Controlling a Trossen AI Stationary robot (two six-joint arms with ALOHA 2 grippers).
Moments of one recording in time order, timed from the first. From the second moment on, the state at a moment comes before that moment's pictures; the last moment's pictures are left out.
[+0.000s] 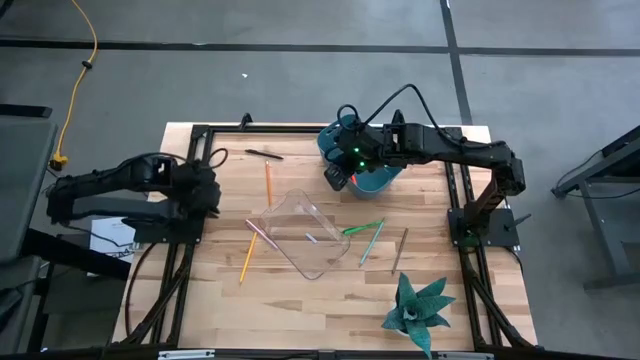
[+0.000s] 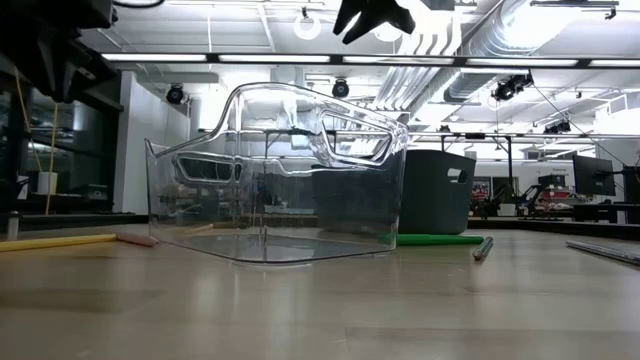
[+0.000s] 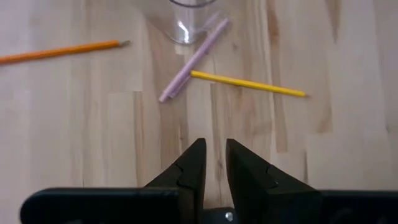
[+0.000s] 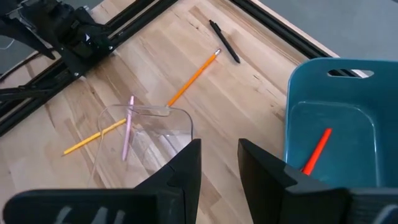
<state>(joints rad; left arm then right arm) 0.28 0.68 0.81 -1.30 0.19 0.15 -0.10 1.69 1.85 -0.99 0.21 0.54</state>
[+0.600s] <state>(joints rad) 0.02 0.90 0.81 -1.15 -0.02 -0.07 -0.08 1.69 1.85 -1.02 0.21 0.47</state>
